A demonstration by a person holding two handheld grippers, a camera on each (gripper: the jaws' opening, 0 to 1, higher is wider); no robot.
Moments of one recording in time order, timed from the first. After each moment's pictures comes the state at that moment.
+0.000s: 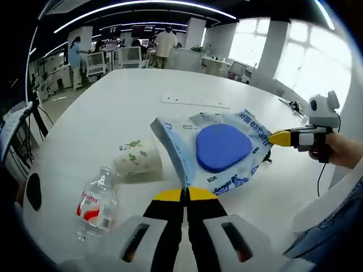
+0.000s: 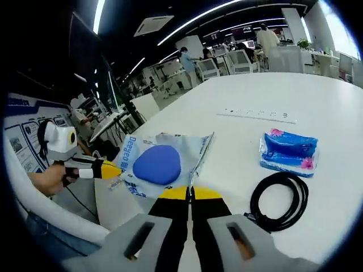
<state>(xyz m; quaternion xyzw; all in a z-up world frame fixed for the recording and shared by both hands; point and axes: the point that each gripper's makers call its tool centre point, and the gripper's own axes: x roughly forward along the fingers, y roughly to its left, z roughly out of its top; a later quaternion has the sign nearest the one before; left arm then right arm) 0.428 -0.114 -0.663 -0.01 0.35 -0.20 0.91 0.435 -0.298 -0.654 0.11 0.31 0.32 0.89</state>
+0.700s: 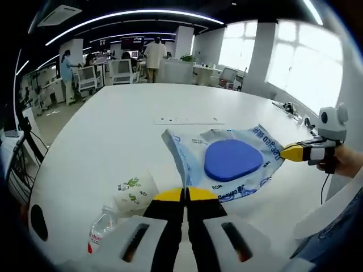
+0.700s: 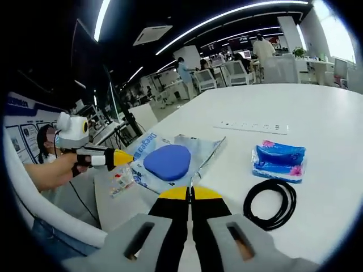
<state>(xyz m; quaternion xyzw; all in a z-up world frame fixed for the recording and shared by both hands) 0.466 -0.129 -0.640 0.00 0.32 -0.23 0.92 0.435 -0.312 -0.631 0.11 0.28 0.30 0.91</state>
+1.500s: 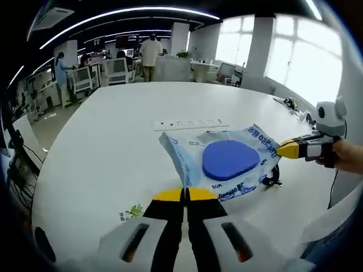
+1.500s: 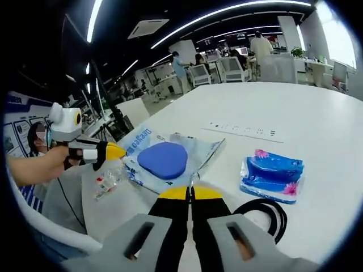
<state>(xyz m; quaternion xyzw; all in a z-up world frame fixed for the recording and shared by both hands) 0.525 -0.137 -0.649 0.02 0.33 -0.24 0.91 0.499 -0.319 -0.649 0.08 0.31 0.28 0.91</state>
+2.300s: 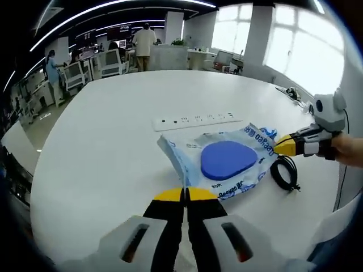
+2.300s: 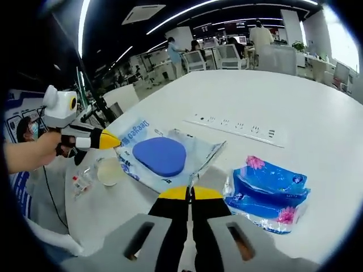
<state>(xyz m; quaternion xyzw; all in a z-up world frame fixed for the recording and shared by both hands) 0.594 -0.149 -0.688 0.04 0.37 -0.26 0.89 0.563 -0.329 -0.699 0.05 0.36 0.26 0.89</state>
